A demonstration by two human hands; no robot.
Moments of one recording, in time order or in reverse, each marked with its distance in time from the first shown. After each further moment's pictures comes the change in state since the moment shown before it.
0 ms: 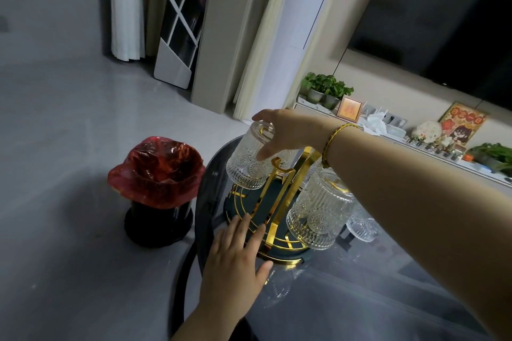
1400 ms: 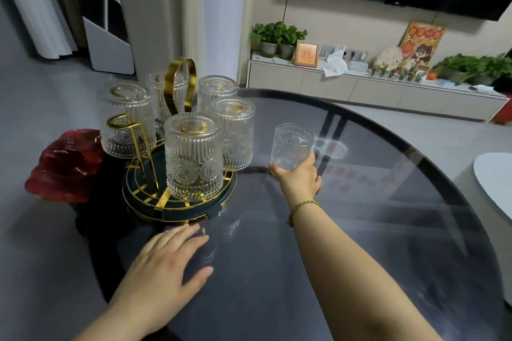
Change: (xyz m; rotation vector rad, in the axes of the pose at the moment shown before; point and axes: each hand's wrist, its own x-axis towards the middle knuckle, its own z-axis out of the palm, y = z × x) left_hand -0.024 0.073 0.001 0.163 -0.336 0.144; right_hand -0.107 0.188 0.197 0.887 0.697 0.919
